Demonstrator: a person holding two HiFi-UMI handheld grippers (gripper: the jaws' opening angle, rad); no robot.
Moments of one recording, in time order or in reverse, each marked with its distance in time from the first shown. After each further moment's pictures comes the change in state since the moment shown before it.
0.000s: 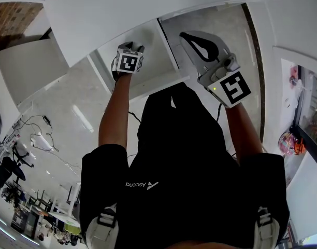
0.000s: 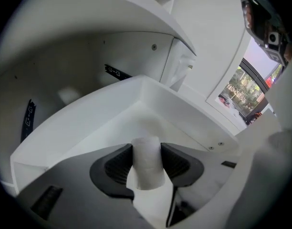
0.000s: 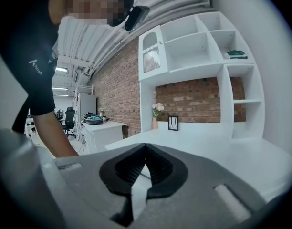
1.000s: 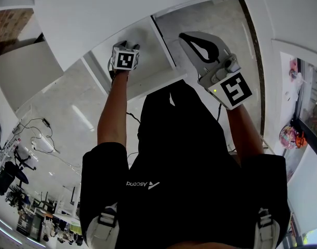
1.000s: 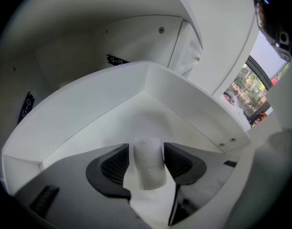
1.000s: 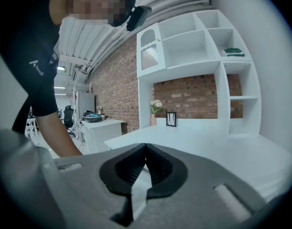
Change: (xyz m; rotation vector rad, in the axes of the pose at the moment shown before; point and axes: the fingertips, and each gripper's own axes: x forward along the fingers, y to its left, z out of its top) left arm 0.028 0.007 -0.015 -0.024 0.051 0.030; right arm -0.012 -0.006 -0.020 0.012 0.037 -0.018
